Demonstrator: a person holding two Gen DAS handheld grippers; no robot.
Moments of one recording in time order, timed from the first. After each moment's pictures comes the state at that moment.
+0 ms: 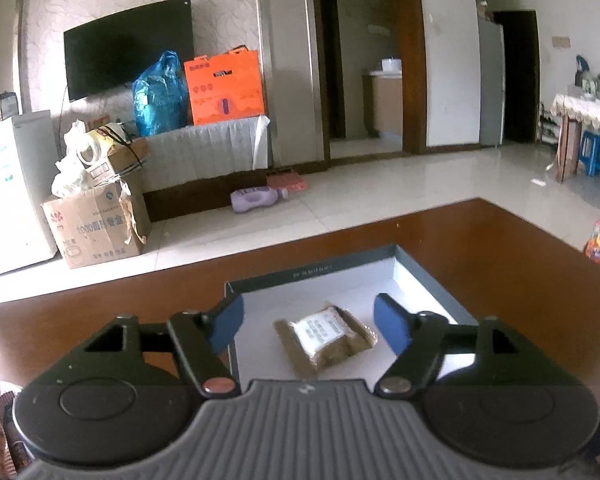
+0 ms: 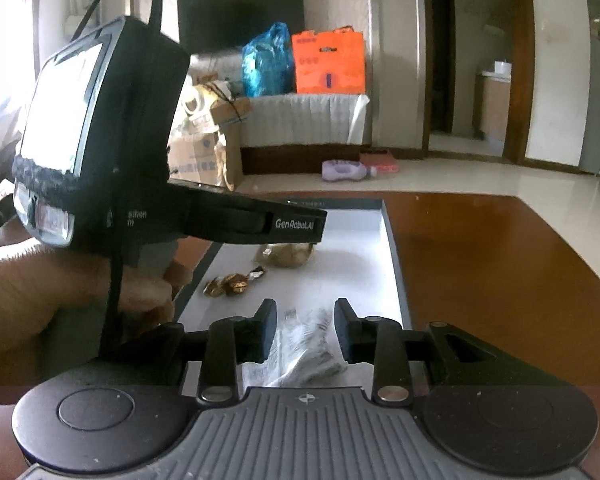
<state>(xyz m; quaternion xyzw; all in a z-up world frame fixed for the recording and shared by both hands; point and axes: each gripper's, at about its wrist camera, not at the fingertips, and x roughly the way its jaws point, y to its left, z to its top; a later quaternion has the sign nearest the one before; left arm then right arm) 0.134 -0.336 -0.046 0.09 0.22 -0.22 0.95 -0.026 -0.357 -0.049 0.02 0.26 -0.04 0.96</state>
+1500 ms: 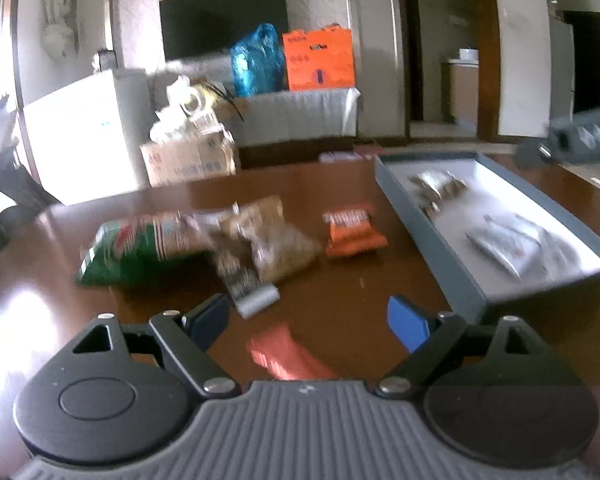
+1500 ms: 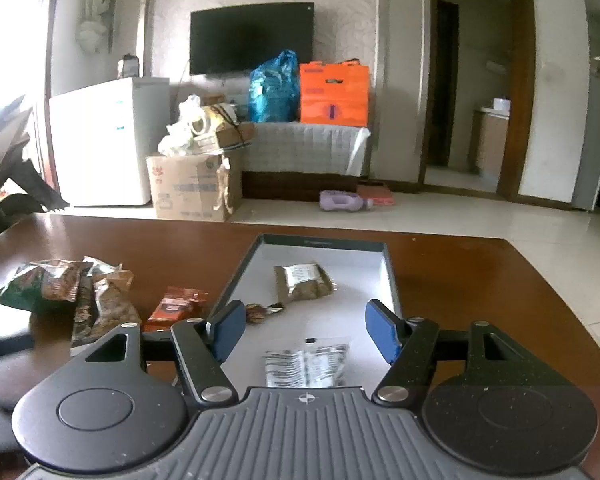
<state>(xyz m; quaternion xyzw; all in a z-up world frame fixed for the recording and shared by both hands) -0.048 -0.153 -0.084 0.07 0.26 -0.10 0.96 -0.046 -0.324 -0.020 -0.01 0.23 -0.04 0.97</state>
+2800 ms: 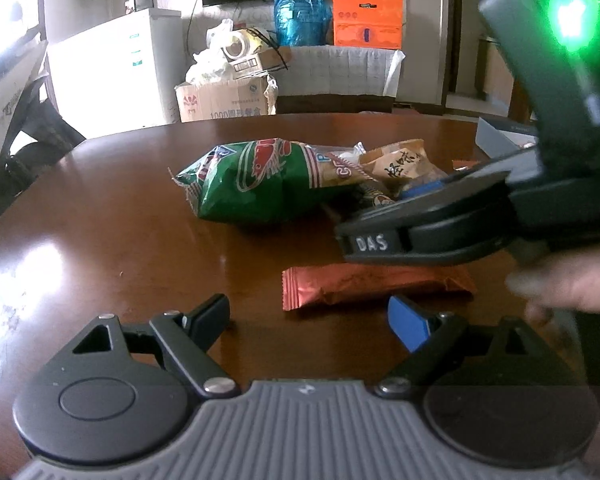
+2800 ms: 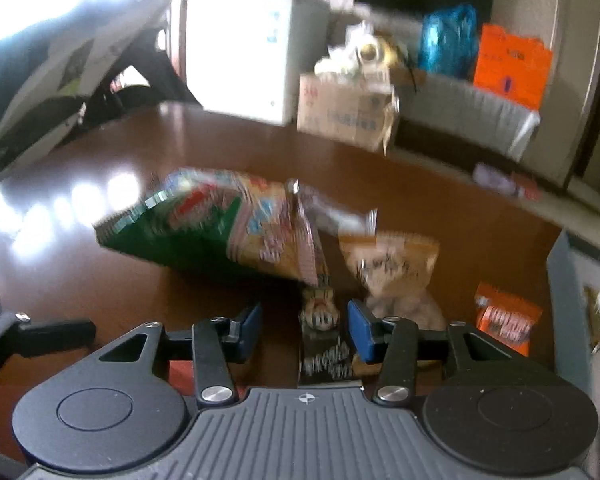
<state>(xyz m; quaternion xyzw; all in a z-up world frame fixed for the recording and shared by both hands) 0.005 -0.034 -0.103 0.04 0.33 -0.06 0.94 0.071 -0.108 -0.095 -0.10 0.33 0.15 0.93</state>
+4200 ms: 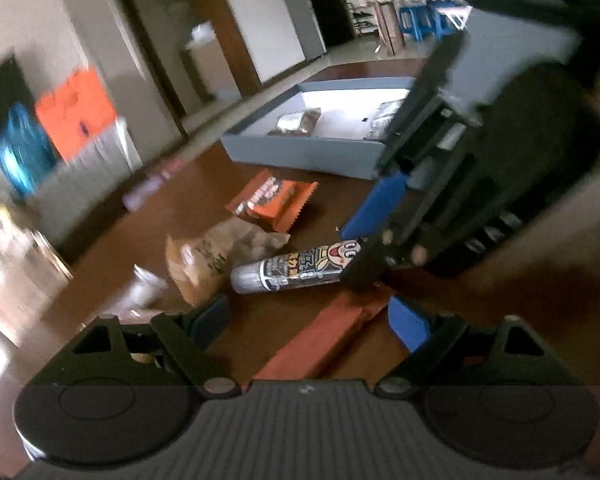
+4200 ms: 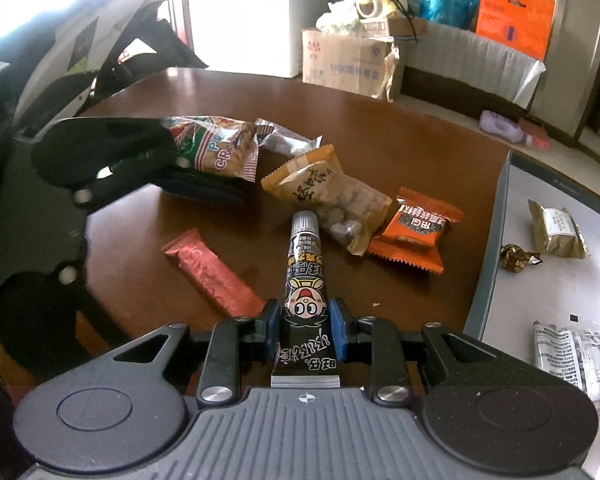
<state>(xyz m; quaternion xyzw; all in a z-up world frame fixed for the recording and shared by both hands) 0.068 -0.068 -0.097 0.28 0.24 -0.44 0.82 0.021 -0.181 -0.071 -0.09 0.39 0.16 0.90</state>
